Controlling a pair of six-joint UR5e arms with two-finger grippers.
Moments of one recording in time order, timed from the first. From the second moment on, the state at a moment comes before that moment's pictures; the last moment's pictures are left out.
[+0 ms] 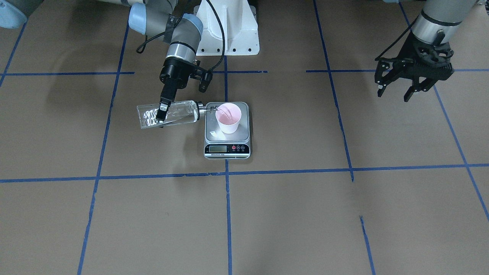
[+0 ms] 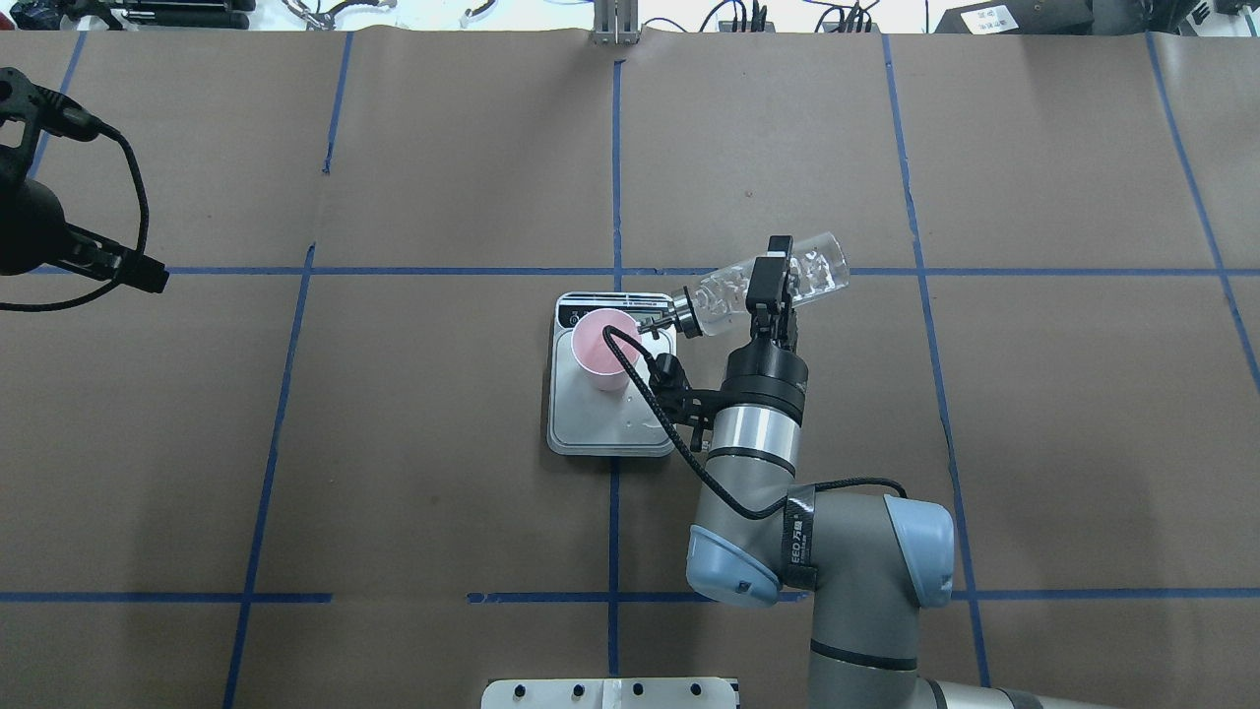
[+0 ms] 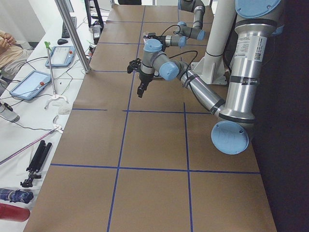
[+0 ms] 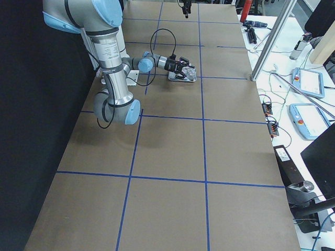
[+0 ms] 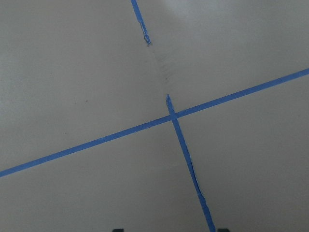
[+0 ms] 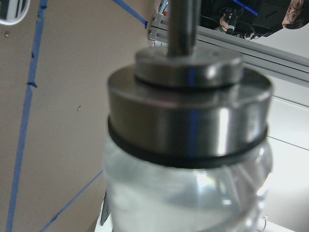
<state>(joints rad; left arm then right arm) -0.97 -1.68 -2.15 -1.57 -2.02 -0.54 0.22 -1.09 1.77 -1.84 0.29 0.01</state>
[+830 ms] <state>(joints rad) -0.97 -1.68 -2.15 -1.57 -2.02 -0.54 0.23 -1.09 1.80 -1.84 0.29 -0.01</state>
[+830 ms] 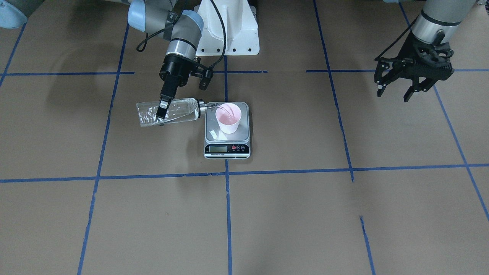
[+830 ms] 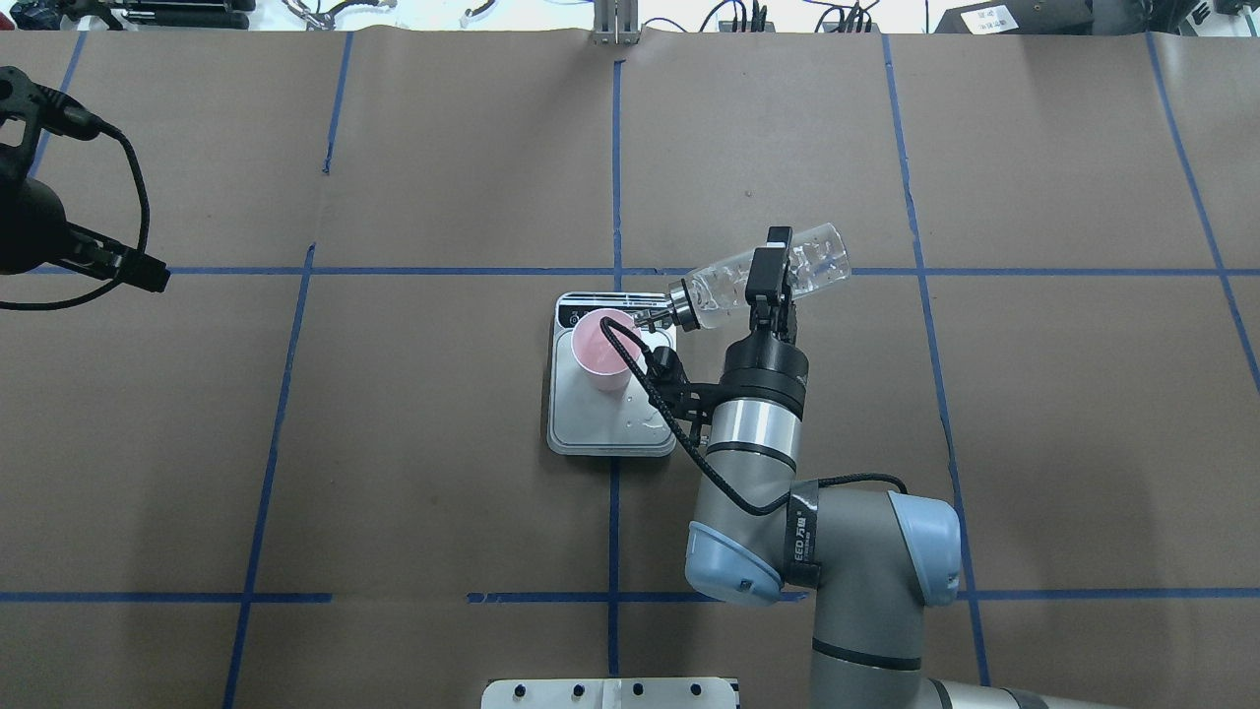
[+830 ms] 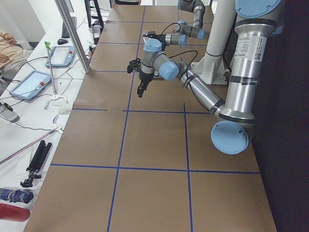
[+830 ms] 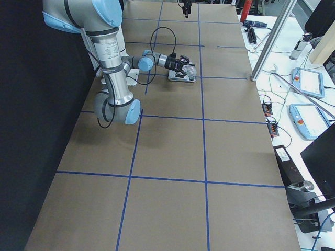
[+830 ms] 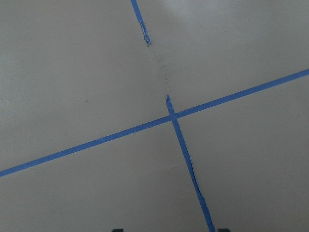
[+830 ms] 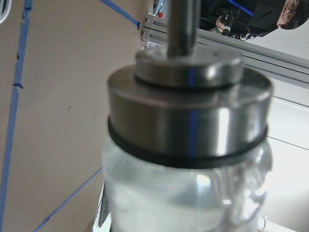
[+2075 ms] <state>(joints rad) -0.97 -1.69 -2.16 -1.57 -2.02 -0.55 0.22 -1.12 1.83 -1.82 0.42 0.63</state>
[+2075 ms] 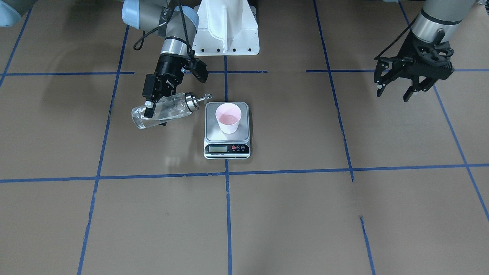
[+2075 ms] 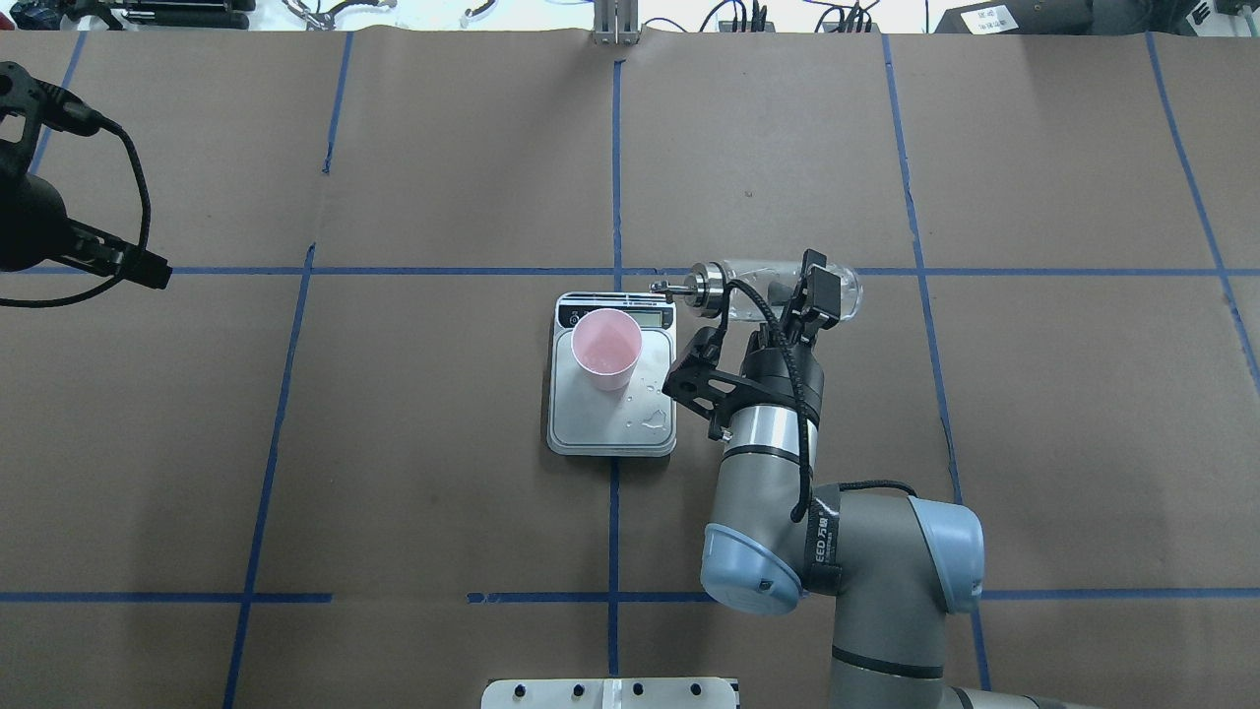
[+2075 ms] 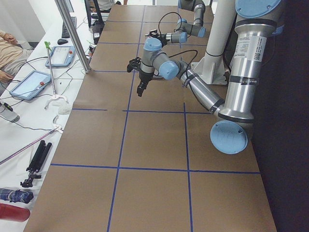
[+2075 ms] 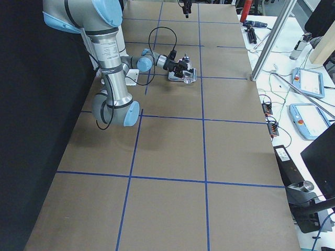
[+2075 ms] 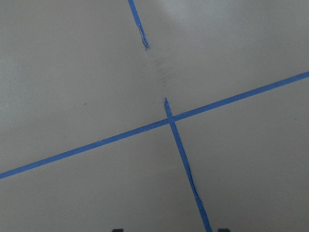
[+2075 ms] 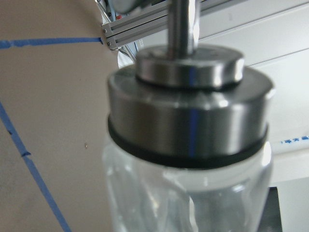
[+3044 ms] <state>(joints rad) -0.97 -1.69 -2.15 -1.57 -2.02 -0.55 0.23 -1.18 1.83 -1.50 0.63 1.41</state>
